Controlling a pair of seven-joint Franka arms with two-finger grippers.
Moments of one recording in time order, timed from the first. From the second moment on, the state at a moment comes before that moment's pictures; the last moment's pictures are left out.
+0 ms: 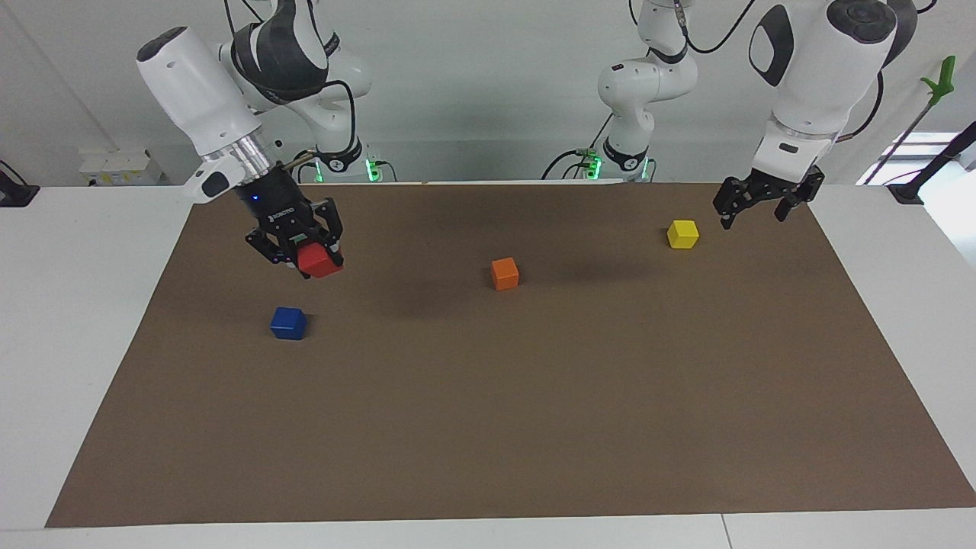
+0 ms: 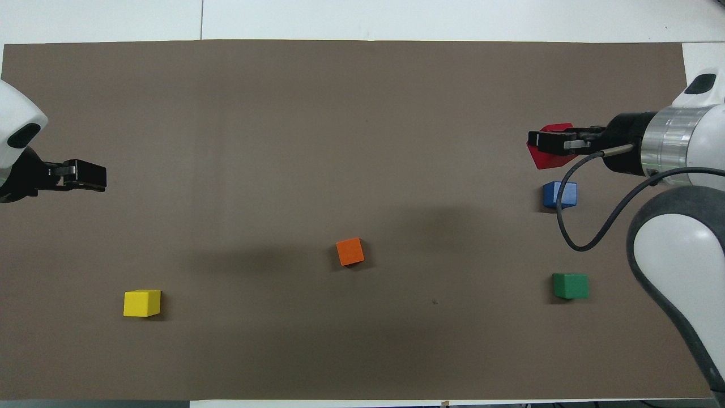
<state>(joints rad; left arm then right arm) 0.16 -0.08 -0.24 -1.76 0.10 1.71 -0.11 0.16 -0.08 -0.07 -1.96 0.35 2.24 -0.17</state>
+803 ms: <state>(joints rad) 0.19 -0.08 -0.23 -1.76 0.09 1.70 -0.12 0.11 -0.08 -0.07 -2.09 0.11 2.36 -0.14</state>
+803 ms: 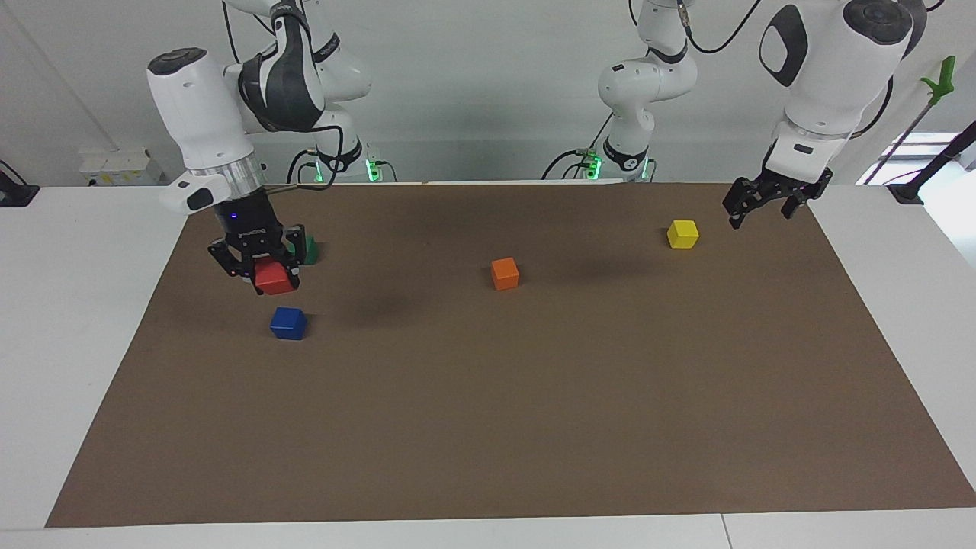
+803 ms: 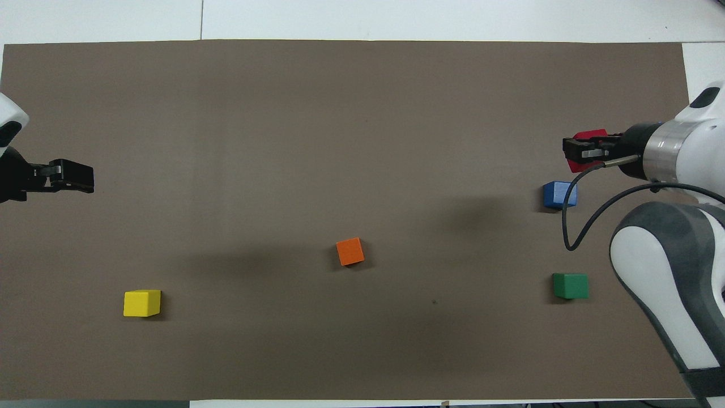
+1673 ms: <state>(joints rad) 0.02 -0.08 -0.05 -1.76 0.08 1.69 -0.12 0.06 0.04 -0.07 -2.23 0.00 2.59 -0.10</state>
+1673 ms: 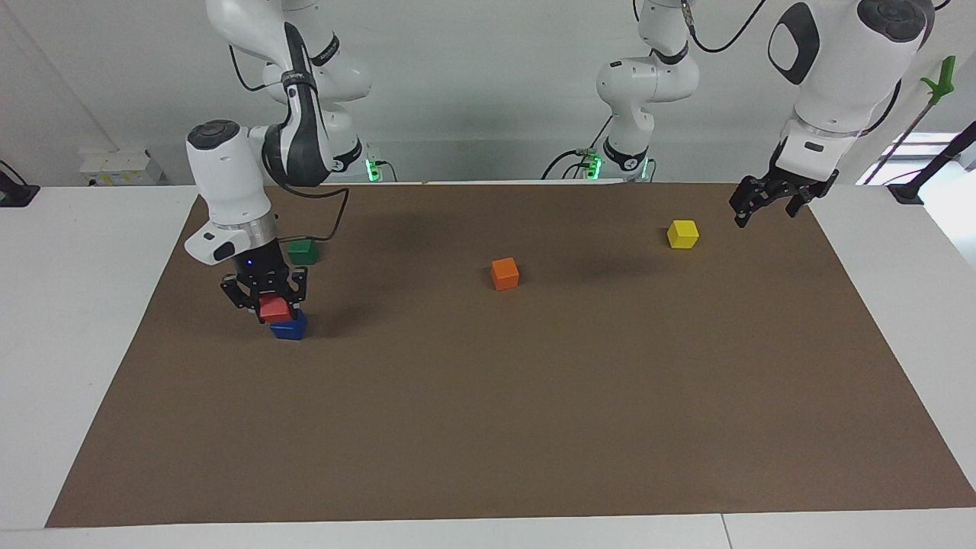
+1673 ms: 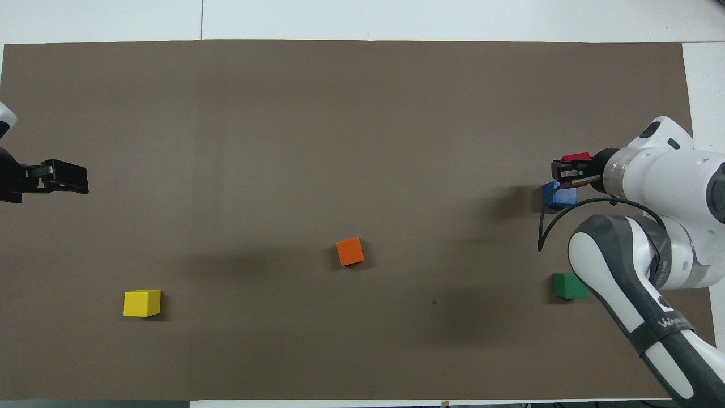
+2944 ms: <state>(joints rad) 0.00 -0.08 -0.05 -1.77 0.08 1.67 -0.12 0.04 0.10 -0.07 -2.27 0.00 2.65 0.01</state>
